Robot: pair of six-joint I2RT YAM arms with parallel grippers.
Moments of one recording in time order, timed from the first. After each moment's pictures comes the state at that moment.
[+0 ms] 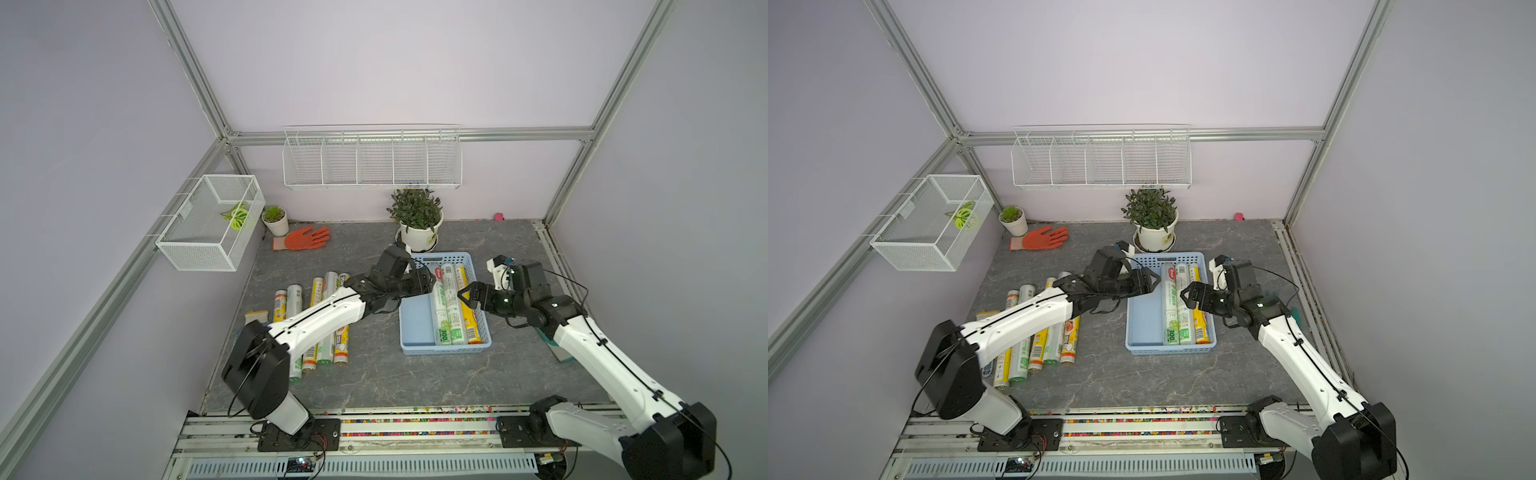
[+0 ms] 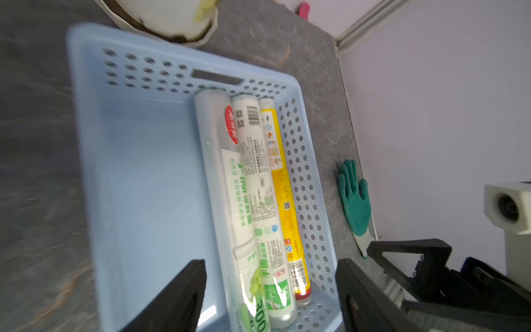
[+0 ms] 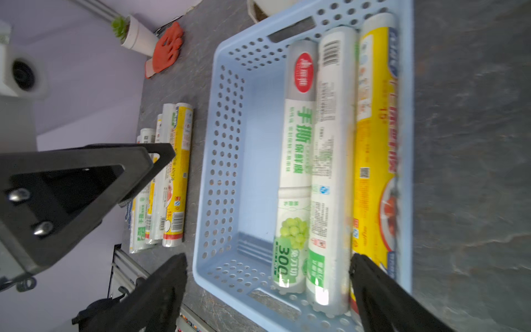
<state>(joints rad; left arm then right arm) -0.78 1.50 1.16 -0.27 0.06 -0.76 0.39 1.13 0.92 -0.57 -0.33 0.54</state>
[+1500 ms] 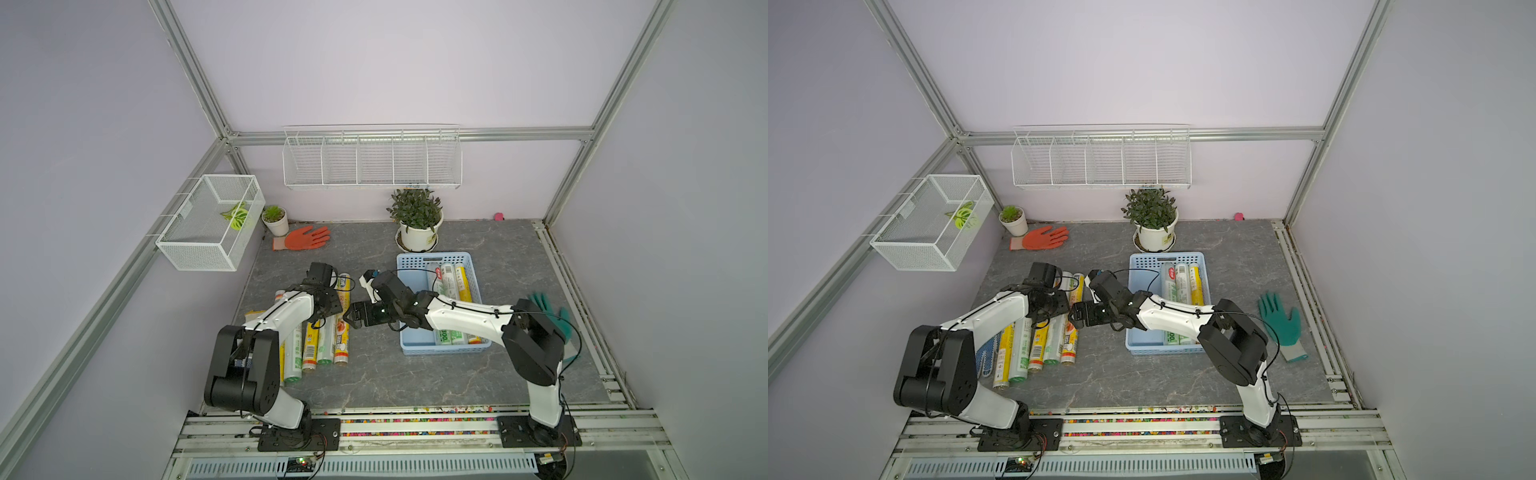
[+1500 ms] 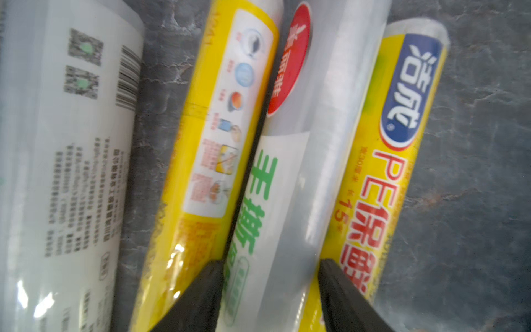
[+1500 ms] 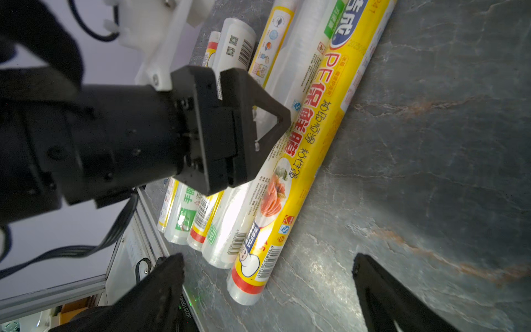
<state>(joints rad) -0.21 1.56 0.90 -0.52 -0.09 -0.47 0.97 1.98 1.42 -0.17 -0.25 0.69</state>
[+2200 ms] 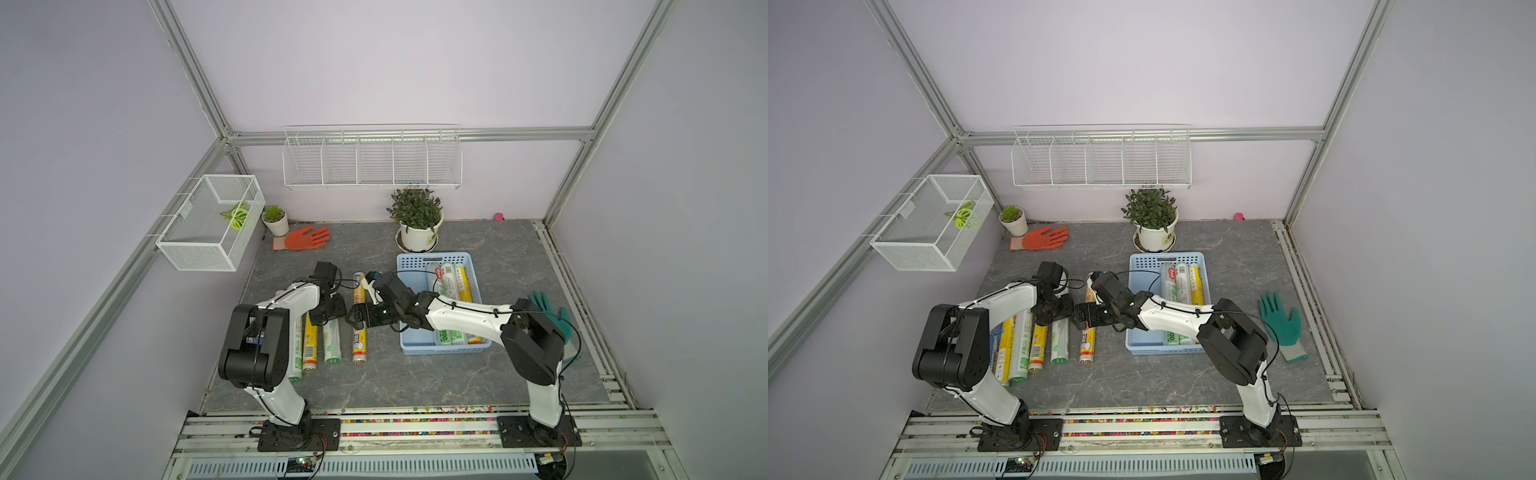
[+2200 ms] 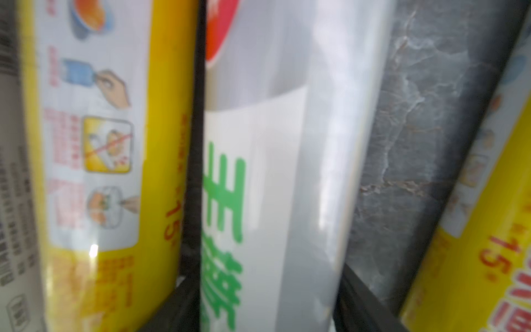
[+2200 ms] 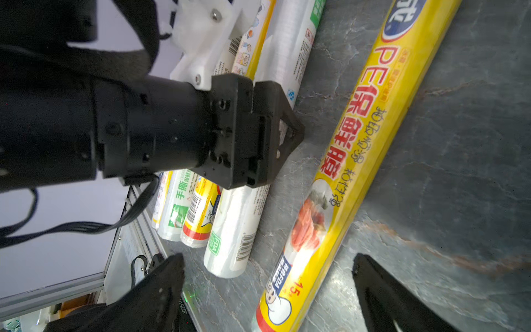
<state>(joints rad) -0.21 1.69 0.97 -0.60 -0.02 -0.42 0.97 1.98 1.39 -0.17 -0.26 0.69</state>
